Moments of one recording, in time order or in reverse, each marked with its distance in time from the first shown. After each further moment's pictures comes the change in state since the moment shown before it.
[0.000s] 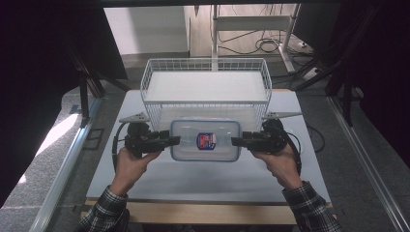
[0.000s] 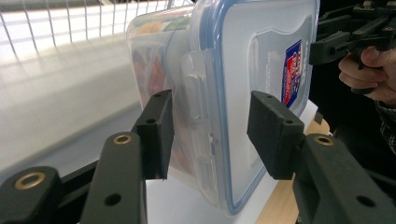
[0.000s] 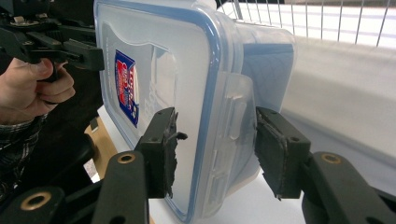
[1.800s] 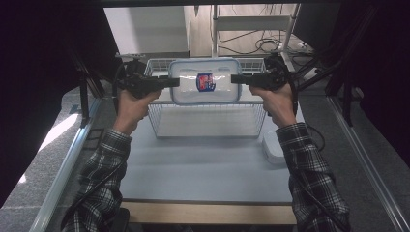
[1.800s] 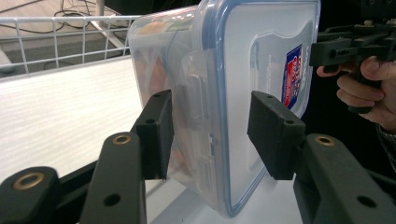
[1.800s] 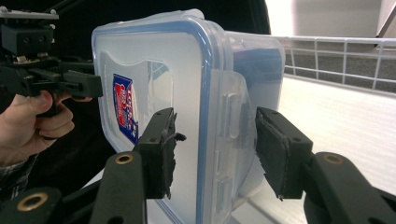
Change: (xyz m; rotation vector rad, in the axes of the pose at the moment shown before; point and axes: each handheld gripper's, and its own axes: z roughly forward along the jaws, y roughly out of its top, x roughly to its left) left arm 0.051 0.135 0.003 -0.098 0.002 -0.014; right arm -0.034 0.147 0.000 -0.132 -0.048 0.011
